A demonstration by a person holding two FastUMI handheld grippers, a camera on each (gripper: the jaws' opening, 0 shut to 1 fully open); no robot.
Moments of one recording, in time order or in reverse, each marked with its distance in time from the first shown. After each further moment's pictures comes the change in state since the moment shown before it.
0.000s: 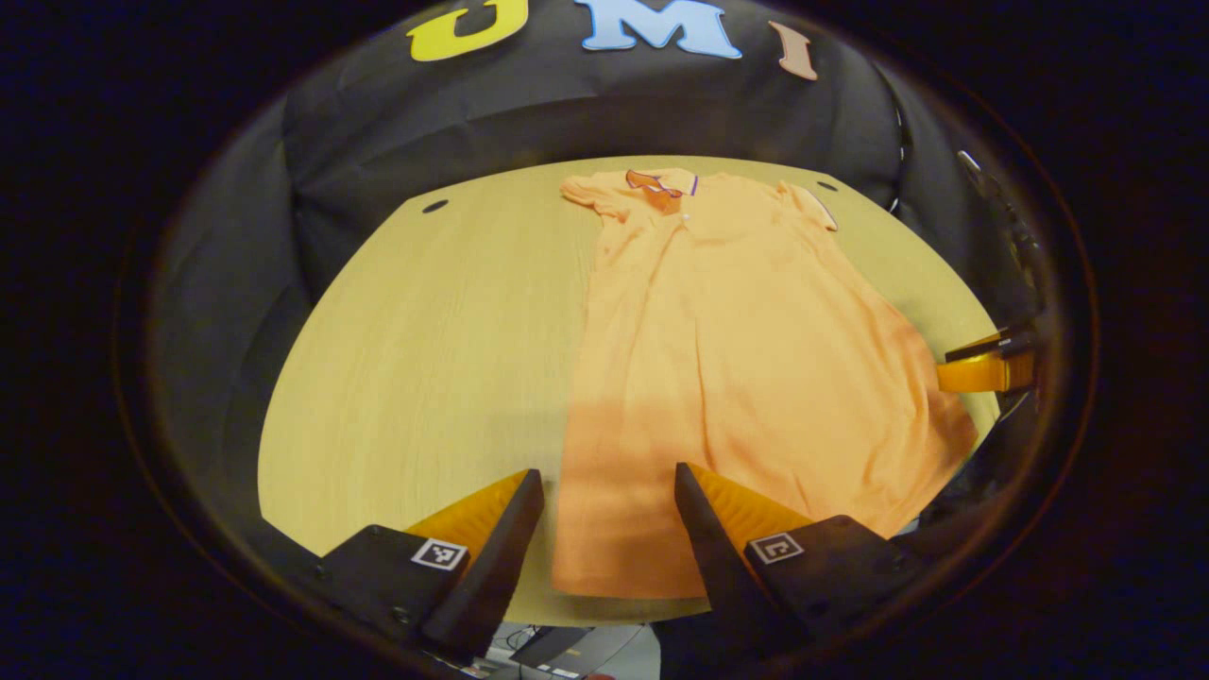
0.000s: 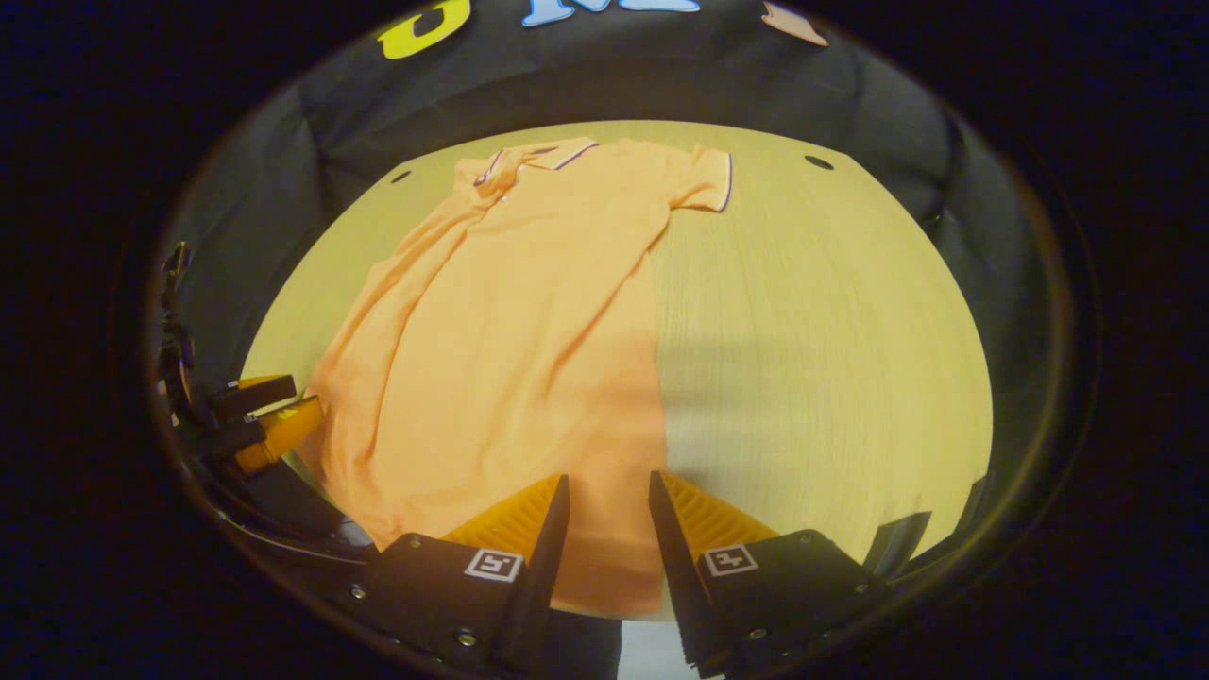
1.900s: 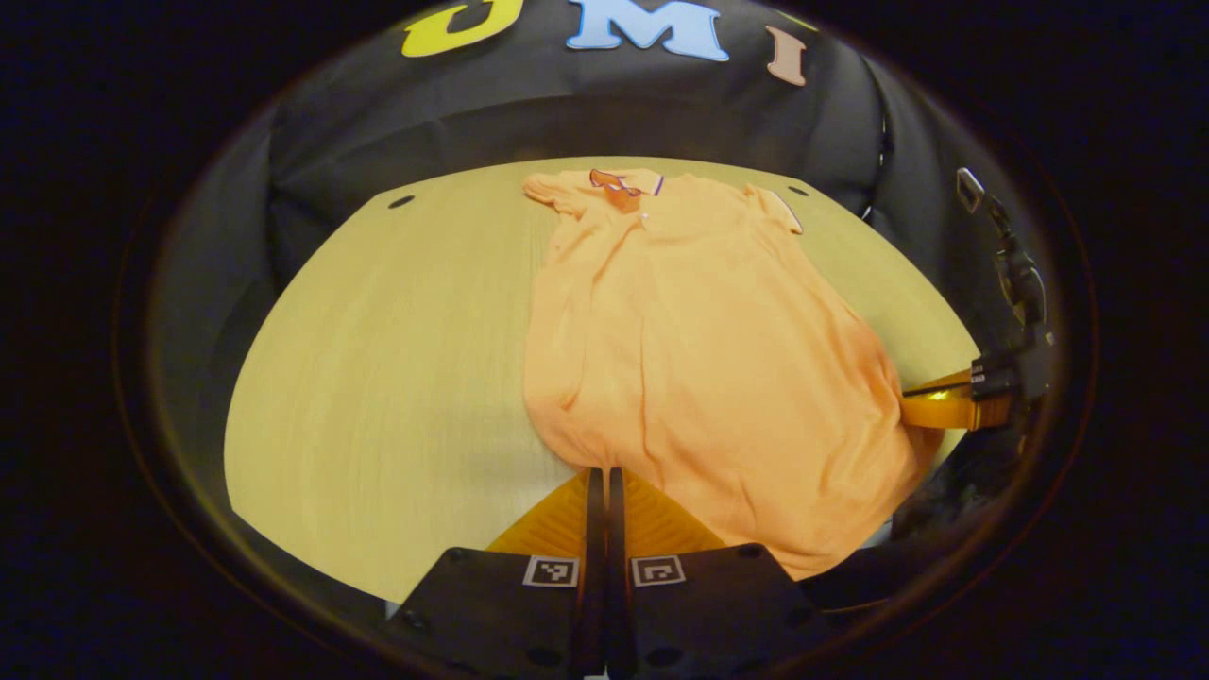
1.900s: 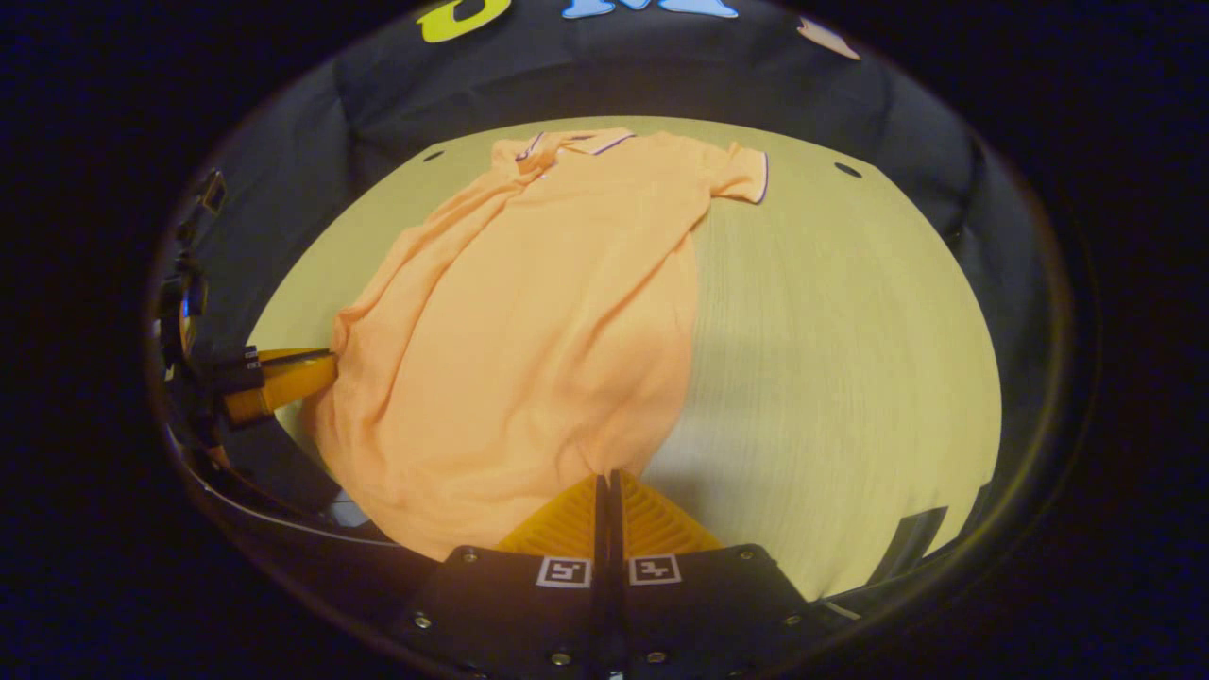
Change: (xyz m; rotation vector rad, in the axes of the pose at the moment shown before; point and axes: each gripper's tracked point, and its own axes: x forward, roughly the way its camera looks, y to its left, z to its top) left arm 0.000 -0.030 0.025 -0.040 -0.033 -0.093; right arm 0.004 0.023 -0.006 -0.056 -0.024 0.043
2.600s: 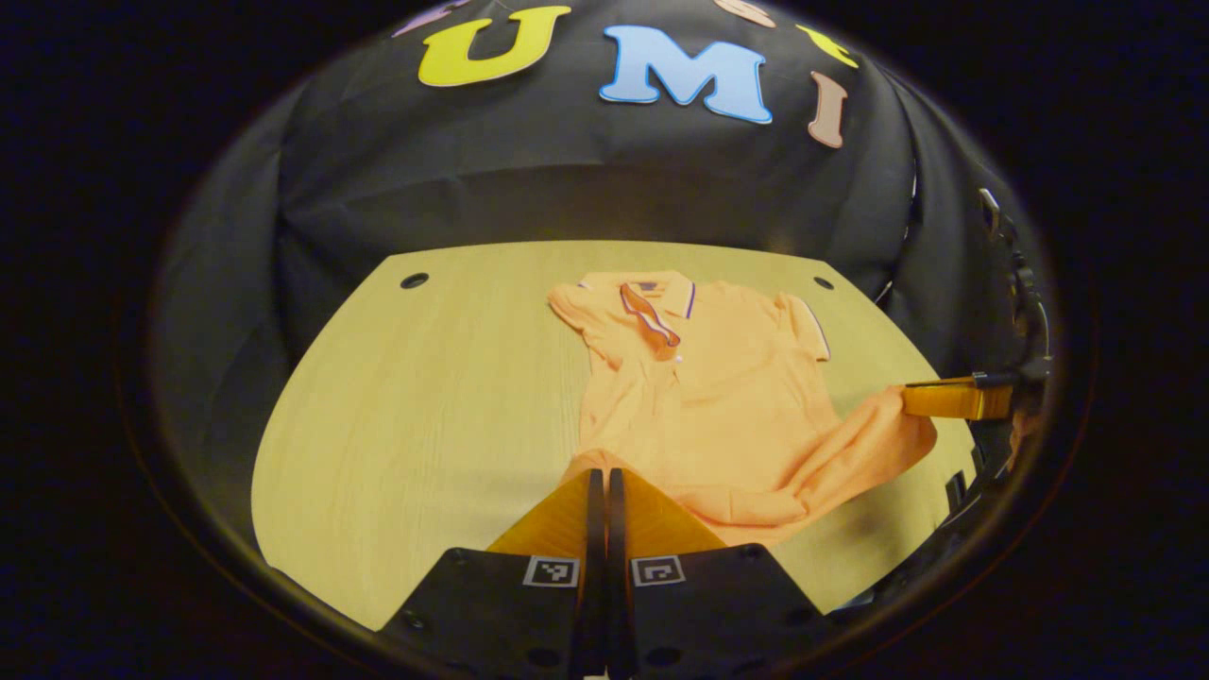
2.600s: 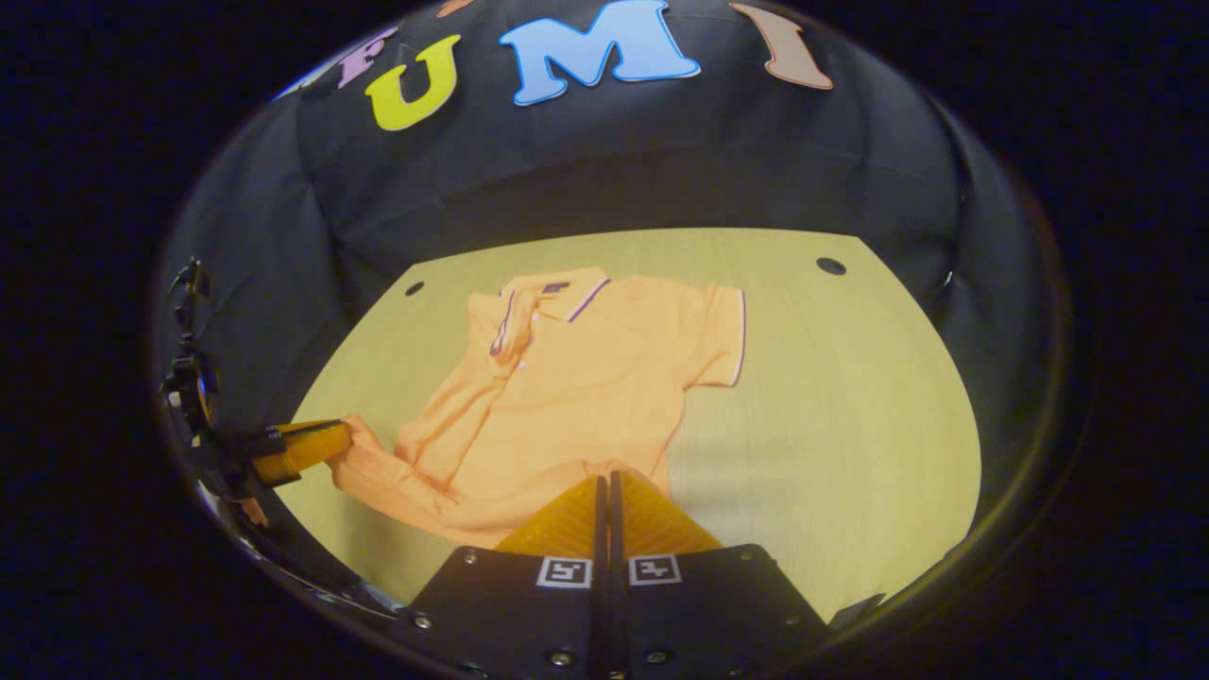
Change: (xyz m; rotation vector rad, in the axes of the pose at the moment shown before) left arm 0.014 0.024 0.173 -0.041 -0.182 0.002; right arm -0.025 -0.028 0.190 0.096 -0.303 0.001
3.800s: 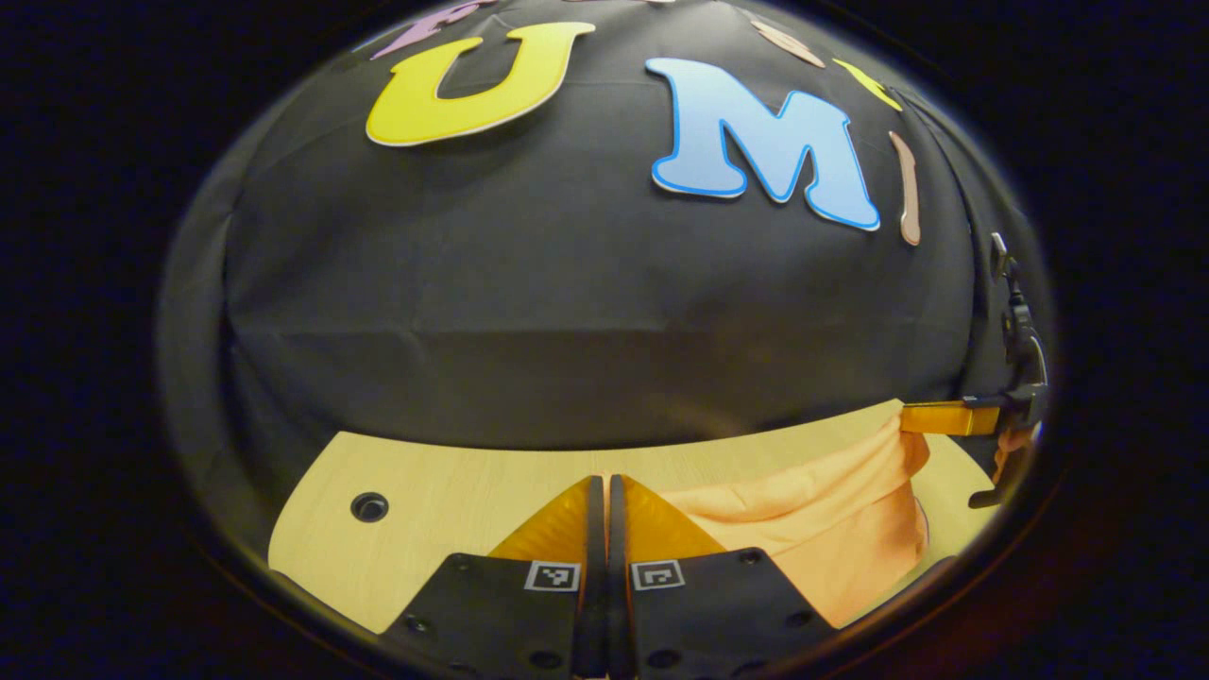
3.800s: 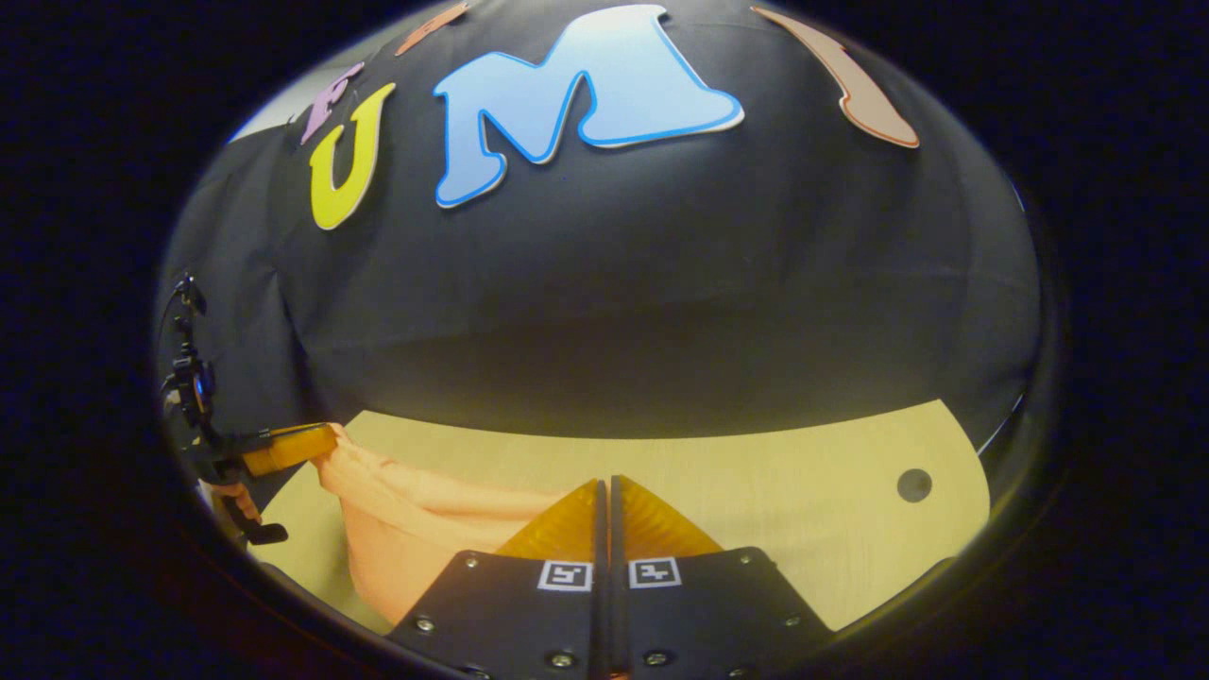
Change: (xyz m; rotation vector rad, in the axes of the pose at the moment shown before) left arm 0.238 0.061 0.280 0.048 -0.377 -0.022; right arm 0.206 -0.054 0.273 -0.024 -0.353 0.035
